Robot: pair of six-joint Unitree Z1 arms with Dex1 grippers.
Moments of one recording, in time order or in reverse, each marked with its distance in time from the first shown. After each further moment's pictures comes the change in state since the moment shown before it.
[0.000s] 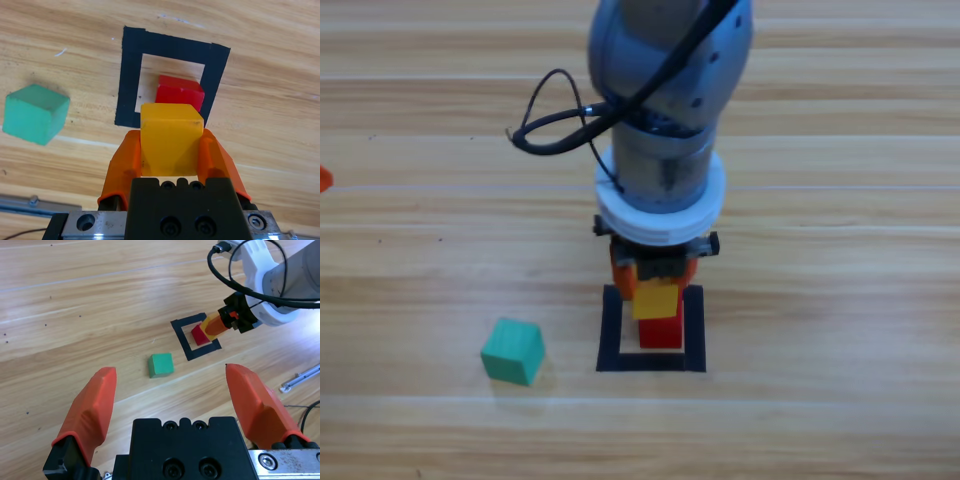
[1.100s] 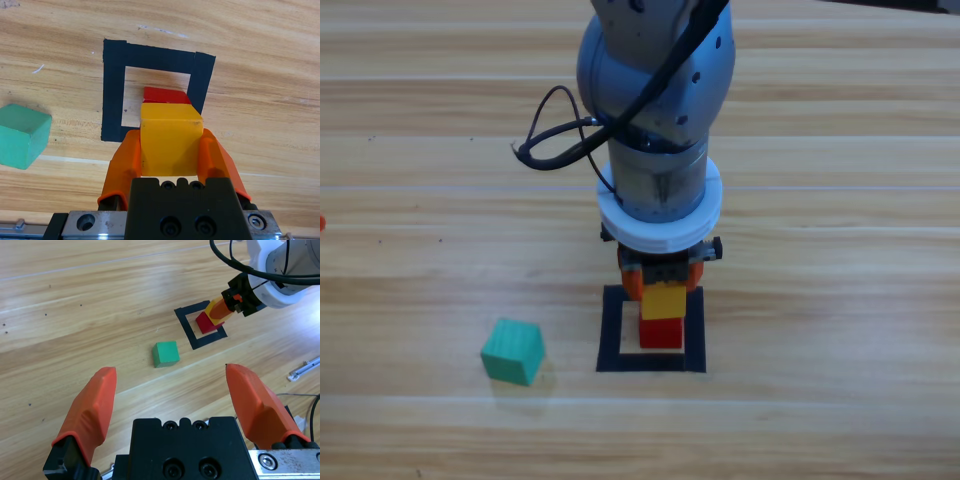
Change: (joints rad) arm 0 0.000 -0.042 0.071 -0.011 -0.014 0.018; arm 1 0.003 0.047 -0.043 0.039 -0.055 0.033
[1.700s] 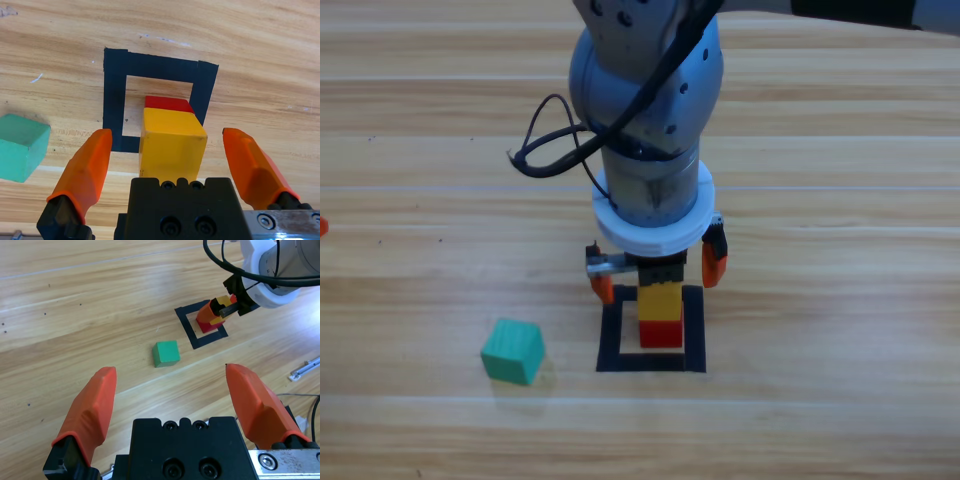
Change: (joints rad) arm 0 0.000 0.000 0.012 -0.013 0.000 0.000; arm 1 0.000 0.032 -0.035 0.007 -0.014 -0.007
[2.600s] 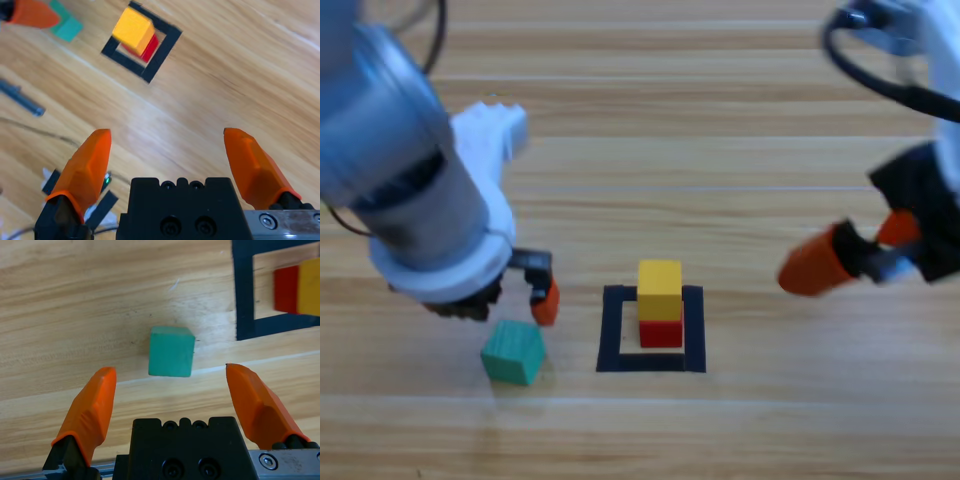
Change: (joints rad) arm 0 0.017 0.925 -0.394 0.170 -0.064 -0.210; arm 1 0.005 -0.934 1.132 -0.661 0.047 -0.429
